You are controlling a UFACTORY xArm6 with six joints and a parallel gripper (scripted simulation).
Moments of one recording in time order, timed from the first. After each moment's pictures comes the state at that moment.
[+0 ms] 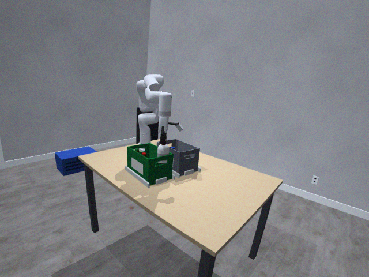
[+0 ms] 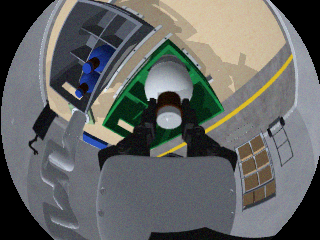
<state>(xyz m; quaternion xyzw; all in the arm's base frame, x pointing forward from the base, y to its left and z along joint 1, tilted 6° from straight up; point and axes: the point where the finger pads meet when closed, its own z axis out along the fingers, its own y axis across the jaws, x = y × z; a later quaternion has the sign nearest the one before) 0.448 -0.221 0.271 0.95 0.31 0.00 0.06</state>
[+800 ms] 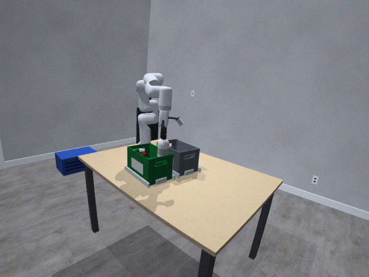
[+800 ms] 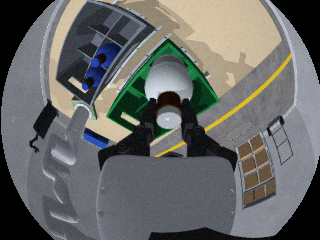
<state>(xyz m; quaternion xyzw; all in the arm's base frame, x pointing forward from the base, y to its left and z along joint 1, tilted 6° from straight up) 0.447 -0.217 0.305 0.95 0.31 0.00 0.06</state>
